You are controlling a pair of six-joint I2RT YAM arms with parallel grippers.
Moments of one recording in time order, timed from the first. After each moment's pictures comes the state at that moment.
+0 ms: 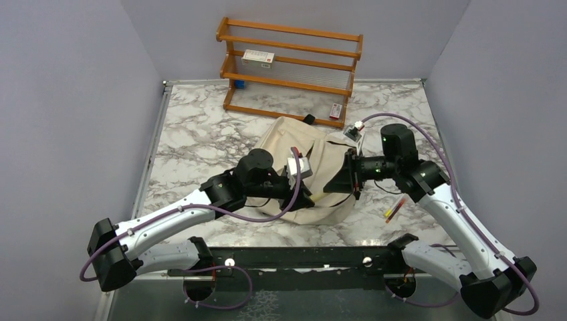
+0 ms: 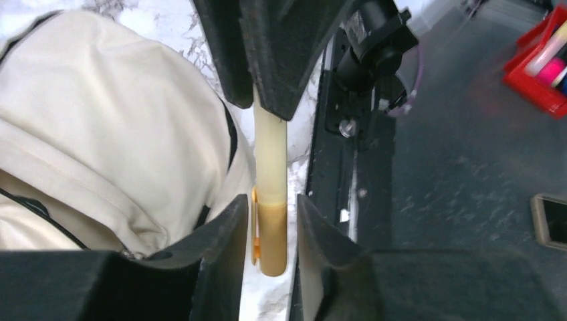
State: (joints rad) left arm -0.97 1.08 0.87 -0.16 0.51 -0.05; right arm 0.47 0.97 0.97 -0.60 -0.89 0.31
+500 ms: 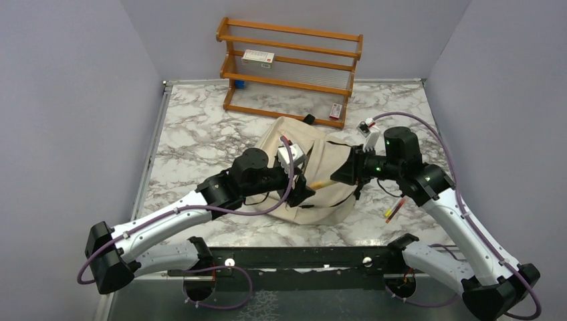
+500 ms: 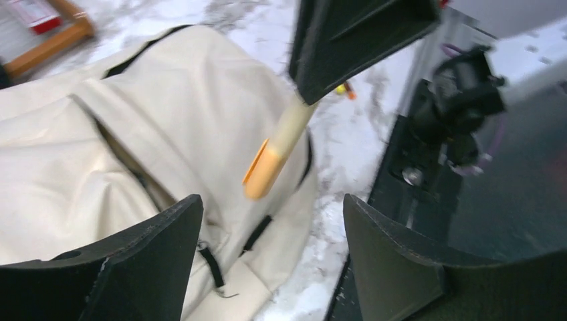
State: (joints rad) left arm -0.97 1.05 0.87 -0.11 0.28 -0.12; right arm 0.47 0.93 0.97 -0.63 -0.57 0.35
